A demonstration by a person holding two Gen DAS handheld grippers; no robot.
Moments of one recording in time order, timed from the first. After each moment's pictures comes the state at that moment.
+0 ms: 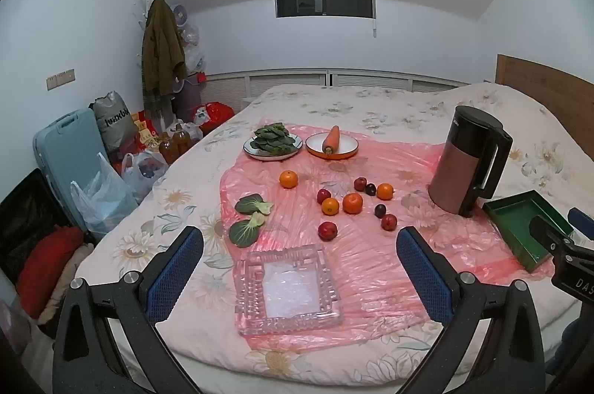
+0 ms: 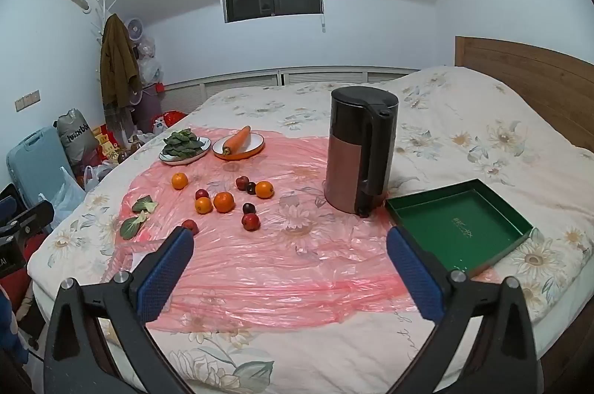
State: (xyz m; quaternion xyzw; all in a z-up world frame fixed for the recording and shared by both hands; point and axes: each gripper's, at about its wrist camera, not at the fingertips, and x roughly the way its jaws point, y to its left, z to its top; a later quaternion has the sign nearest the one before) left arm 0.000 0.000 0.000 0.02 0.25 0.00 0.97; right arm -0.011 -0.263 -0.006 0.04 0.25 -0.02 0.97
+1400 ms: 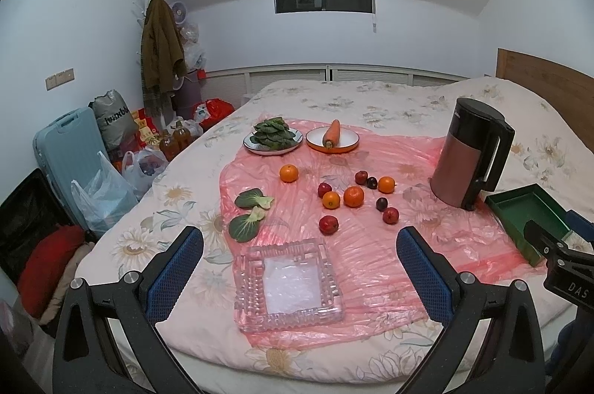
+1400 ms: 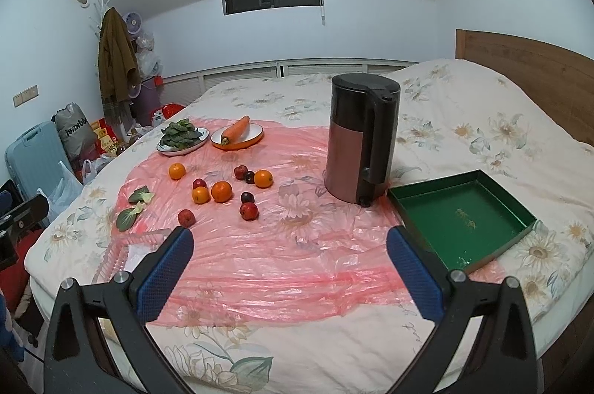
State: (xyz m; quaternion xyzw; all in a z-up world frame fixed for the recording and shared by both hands) left arm -0.002 -0.001 -0.010 0.02 0.26 0.00 0.97; right arm -0.008 -0.262 -0.021 0.04 0.26 -0.02 0.96
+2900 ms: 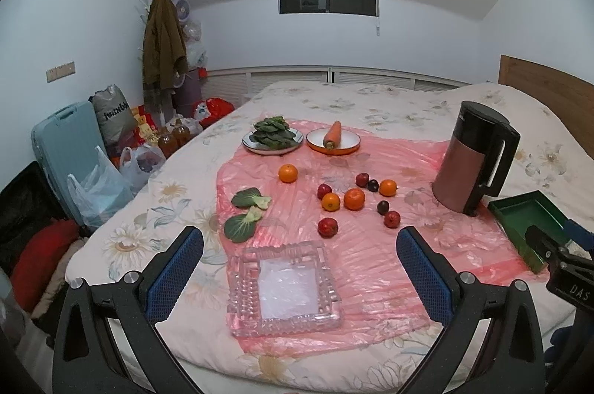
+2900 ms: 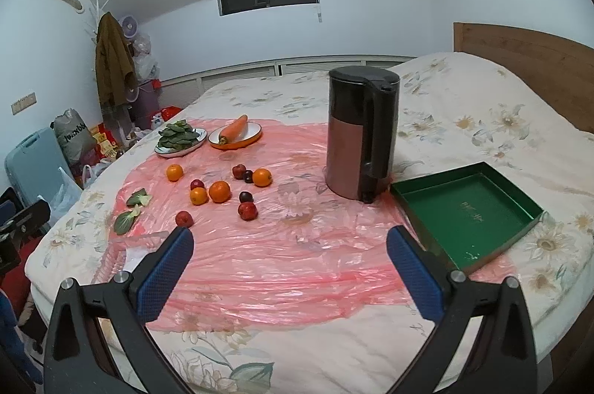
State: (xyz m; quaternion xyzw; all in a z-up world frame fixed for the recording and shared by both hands) left arm 0.012 -0.003 -0.019 0.01 0.26 0.00 0.97; right arm 0.003 -0.268 -0.032 0.05 0.26 -0.02 0.96
